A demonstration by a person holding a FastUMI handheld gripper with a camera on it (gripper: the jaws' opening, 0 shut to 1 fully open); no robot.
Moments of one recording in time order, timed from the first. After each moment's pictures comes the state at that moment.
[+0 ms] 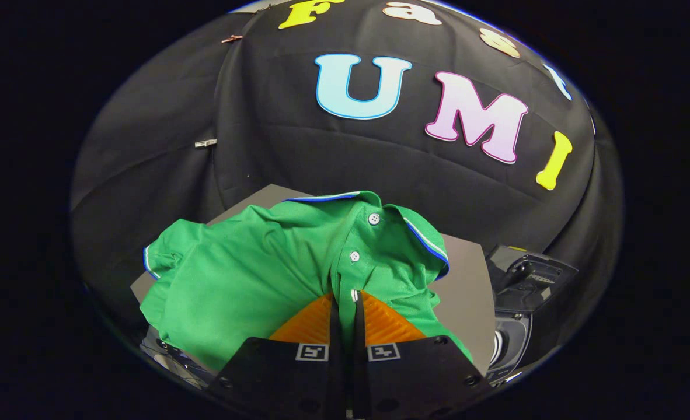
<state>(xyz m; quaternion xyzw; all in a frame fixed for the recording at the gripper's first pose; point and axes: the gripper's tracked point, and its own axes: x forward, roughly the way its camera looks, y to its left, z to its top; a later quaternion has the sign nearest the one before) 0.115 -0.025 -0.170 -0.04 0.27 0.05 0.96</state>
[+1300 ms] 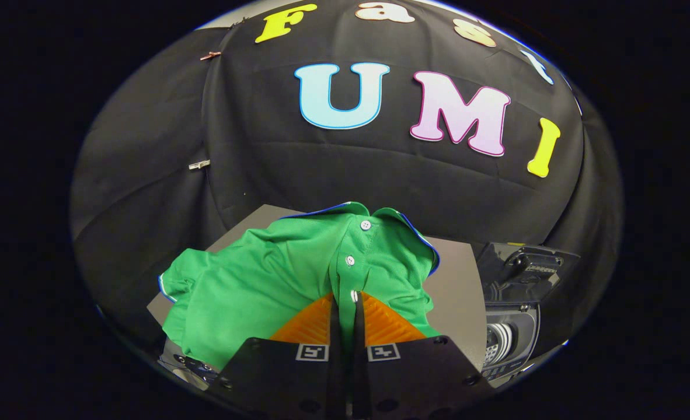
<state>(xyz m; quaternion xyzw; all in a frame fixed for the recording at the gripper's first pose) 0.111 -0.039 -0.140 0.01 0.26 0.04 0.97</state>
